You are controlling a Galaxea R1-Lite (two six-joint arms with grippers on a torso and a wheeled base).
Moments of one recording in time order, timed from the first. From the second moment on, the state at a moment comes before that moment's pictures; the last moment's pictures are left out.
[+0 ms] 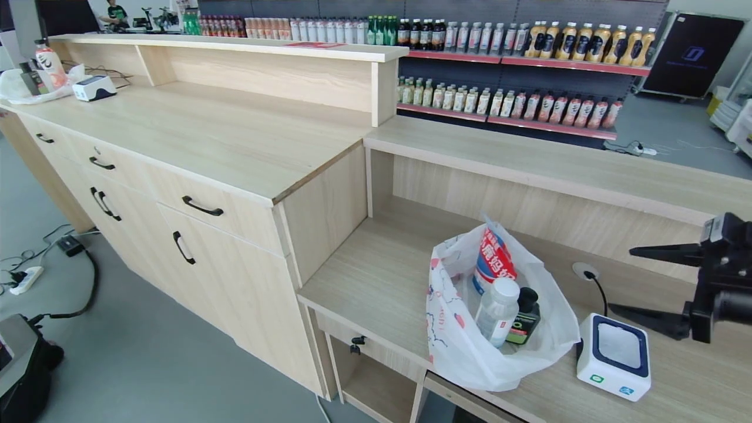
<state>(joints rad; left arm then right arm) 0.00 0.00 0.00 0.00 0.02 -0.01 -0.31 1.44 -0.63 -0.25 0.83 -0.86</state>
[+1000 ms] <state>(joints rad) 0.00 0.00 0.00 0.00 0.02 -0.01 -0.16 0.98 -0.44 -0.25 0.06 -0.06</state>
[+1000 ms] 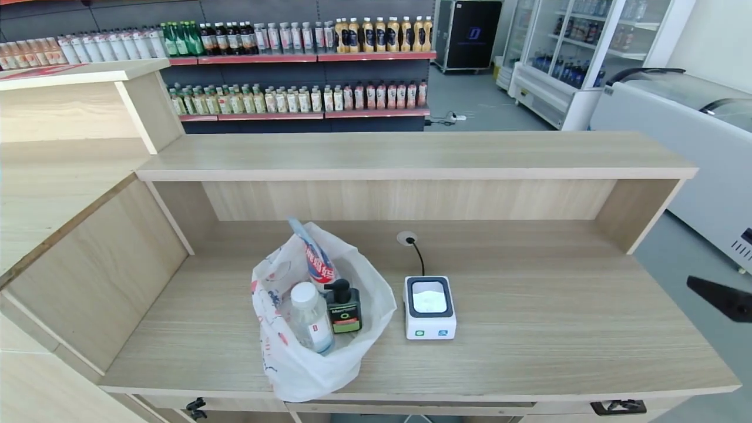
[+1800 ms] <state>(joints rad) 0.00 0.00 0.00 0.00 0.02 -0.01 -0.01 0.05 0.00 0.00 -0.02 -0.01</state>
